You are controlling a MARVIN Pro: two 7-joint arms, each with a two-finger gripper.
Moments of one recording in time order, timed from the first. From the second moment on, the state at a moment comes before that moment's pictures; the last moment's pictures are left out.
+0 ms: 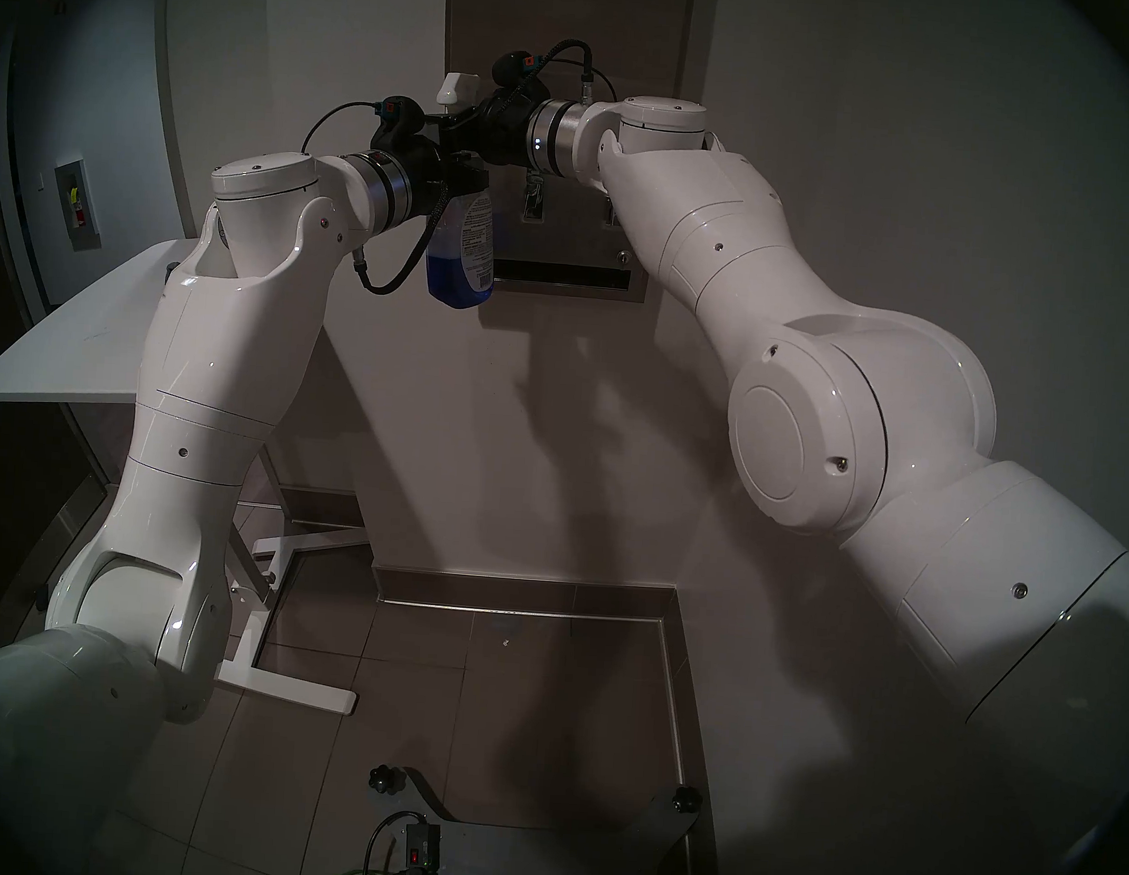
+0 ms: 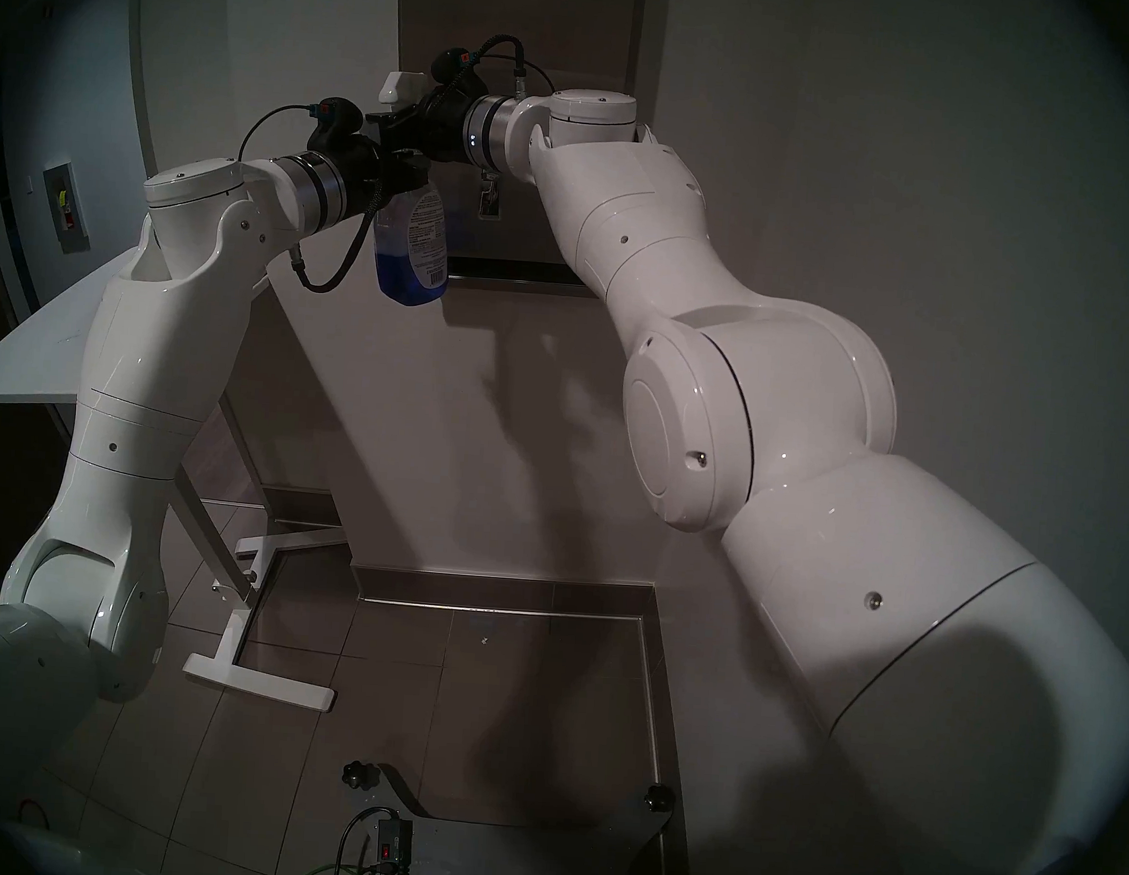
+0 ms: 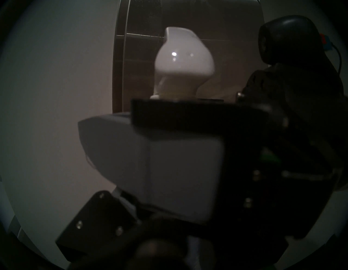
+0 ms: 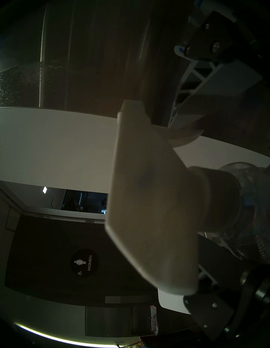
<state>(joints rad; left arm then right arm) 0.80 -1.20 -1.41 -1.65 -0.56 0.71 -0.05 -0.11 -1.80 1.40 -0.44 0.07 0.22 0.71</state>
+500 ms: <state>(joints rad) 0.80 -1.20 -1.41 -1.65 -0.56 0.71 -0.05 -0.04 -1.81 1.40 -0.35 0.06 0.21 0.73</state>
